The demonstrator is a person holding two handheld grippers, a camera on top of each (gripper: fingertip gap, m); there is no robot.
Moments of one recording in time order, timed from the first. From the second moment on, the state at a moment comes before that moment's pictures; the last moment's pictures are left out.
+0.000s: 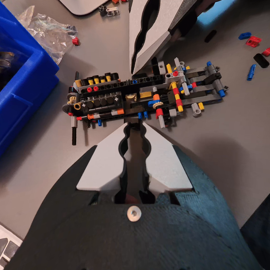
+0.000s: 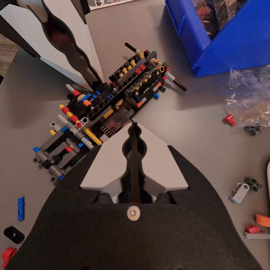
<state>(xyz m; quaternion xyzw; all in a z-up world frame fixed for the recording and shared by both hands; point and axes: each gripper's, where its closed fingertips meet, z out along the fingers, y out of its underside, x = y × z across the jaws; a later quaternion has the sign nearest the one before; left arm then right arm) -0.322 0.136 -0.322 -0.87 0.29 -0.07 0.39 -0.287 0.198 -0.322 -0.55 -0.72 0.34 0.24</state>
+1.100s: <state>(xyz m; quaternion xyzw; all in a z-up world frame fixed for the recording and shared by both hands) -0.311 0.124 -0.327 -0.88 0.27 -0.09 0.38 -0.286 0.196 -0.324 -0.55 -0.73 0.35 0.23</state>
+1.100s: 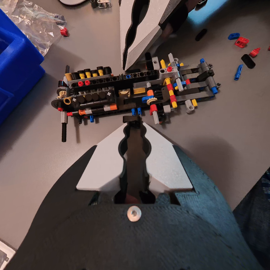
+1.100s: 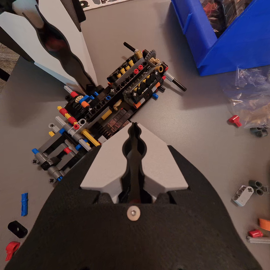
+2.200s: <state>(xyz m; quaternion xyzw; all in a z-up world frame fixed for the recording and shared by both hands) -0.298 0.123 -0.322 -0.87 0.28 -0.07 0.40 -0.286 0.195 -0.324 -0.54 -0.73 0.35 0.22</state>
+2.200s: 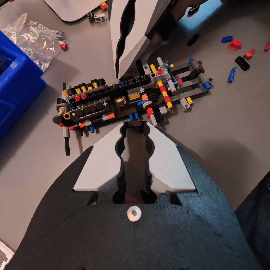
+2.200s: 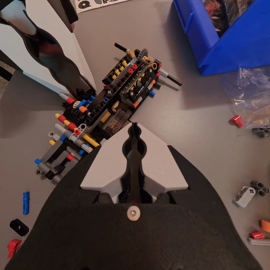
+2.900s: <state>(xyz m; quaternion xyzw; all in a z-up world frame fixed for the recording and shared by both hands) -0.268 0.114 -0.311 -0.86 0.26 -0.08 0.43 -0.245 0.143 -0.284 -0.53 -0.73 0.35 0.24</state>
